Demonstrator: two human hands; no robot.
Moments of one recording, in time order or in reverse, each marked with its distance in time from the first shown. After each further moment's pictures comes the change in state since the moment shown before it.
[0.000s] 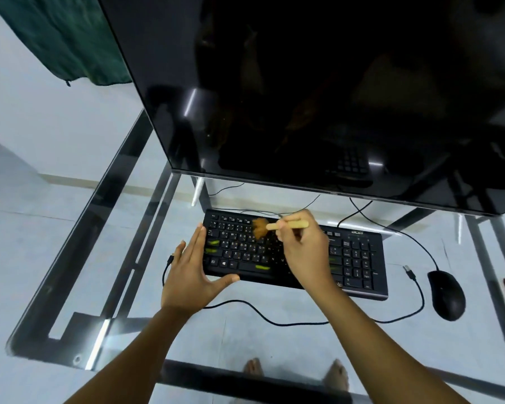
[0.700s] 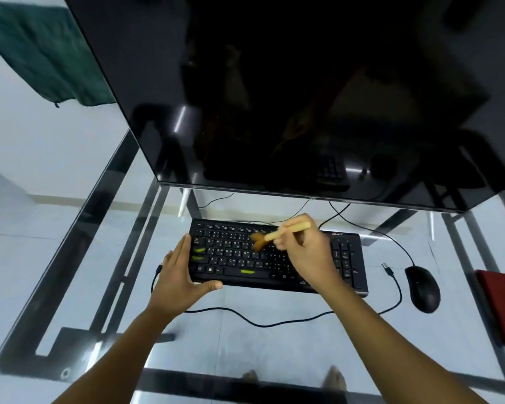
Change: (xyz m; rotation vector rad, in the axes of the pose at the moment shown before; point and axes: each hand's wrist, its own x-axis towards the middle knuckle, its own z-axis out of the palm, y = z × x) left_hand 0.011 0.000 -0.008 -0.124 -0.042 -0.013; right_hand 0.002 0.012 -0.043 -0.157 -0.084 -0.052
